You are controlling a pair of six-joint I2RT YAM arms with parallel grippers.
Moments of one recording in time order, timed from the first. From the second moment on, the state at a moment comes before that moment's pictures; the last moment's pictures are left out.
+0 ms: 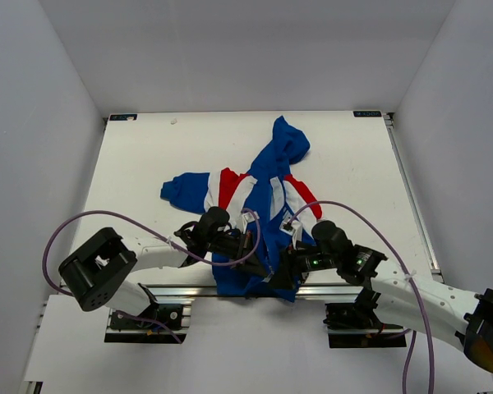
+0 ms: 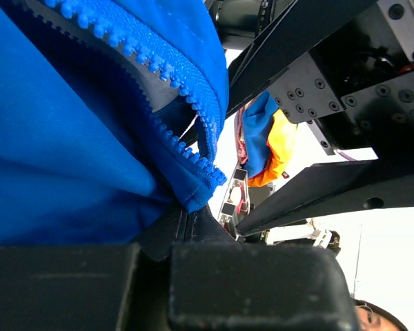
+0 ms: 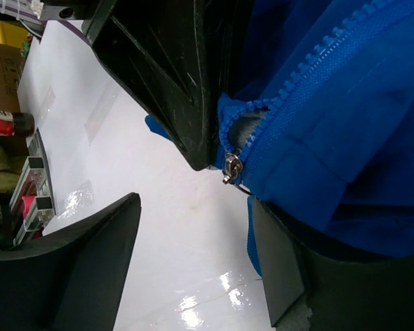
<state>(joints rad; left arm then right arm) -0.85 1.44 0.50 0.39 0.84 -1.01 0.91 0.82 0.38 -0.13 -0.58 0.53</state>
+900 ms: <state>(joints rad) -0.84 1.44 0.50 0.39 0.85 -1.02 0.92 0.86 0.38 -0.08 -0.51 0.55</state>
